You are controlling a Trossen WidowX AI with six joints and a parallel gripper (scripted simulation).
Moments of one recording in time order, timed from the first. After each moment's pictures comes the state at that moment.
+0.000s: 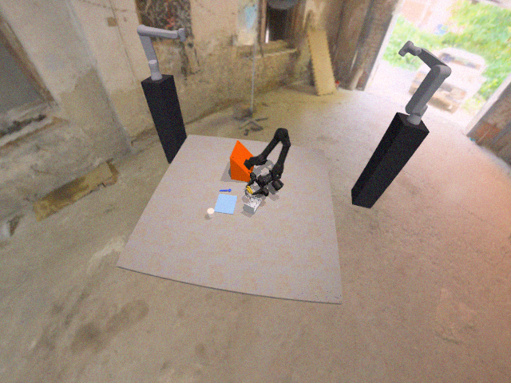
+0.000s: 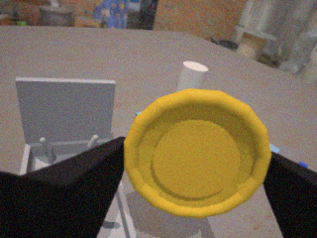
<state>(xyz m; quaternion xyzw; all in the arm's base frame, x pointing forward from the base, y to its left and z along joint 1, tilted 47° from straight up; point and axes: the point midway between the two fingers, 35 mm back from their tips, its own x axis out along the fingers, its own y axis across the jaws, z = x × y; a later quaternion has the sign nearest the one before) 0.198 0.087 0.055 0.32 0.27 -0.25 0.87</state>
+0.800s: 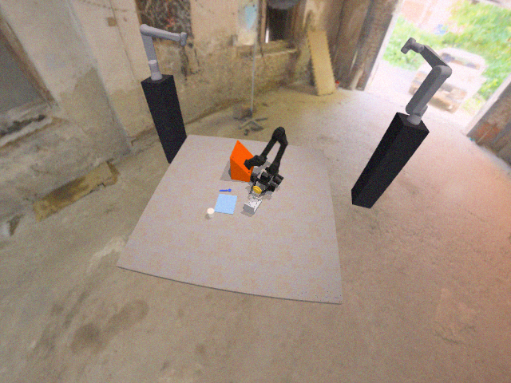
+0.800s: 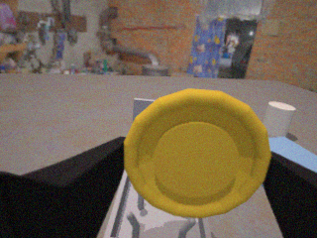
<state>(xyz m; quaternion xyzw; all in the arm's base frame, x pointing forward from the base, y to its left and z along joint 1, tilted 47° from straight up) 0.178 0.111 0.082 0.38 0.10 -0.11 0.91</state>
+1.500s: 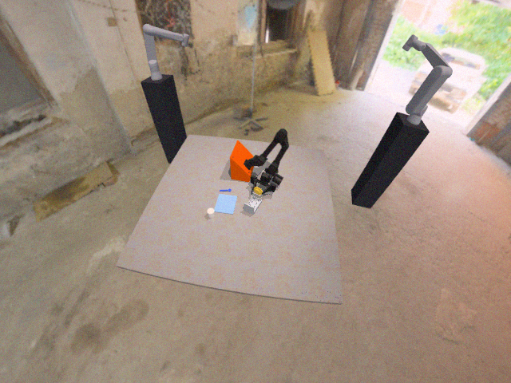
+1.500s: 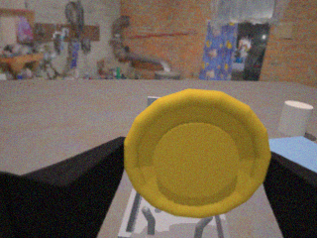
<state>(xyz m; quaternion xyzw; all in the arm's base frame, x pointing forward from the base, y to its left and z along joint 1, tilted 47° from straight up) 0.178 0.120 0.080 0.40 0.08 -0.09 0.91</state>
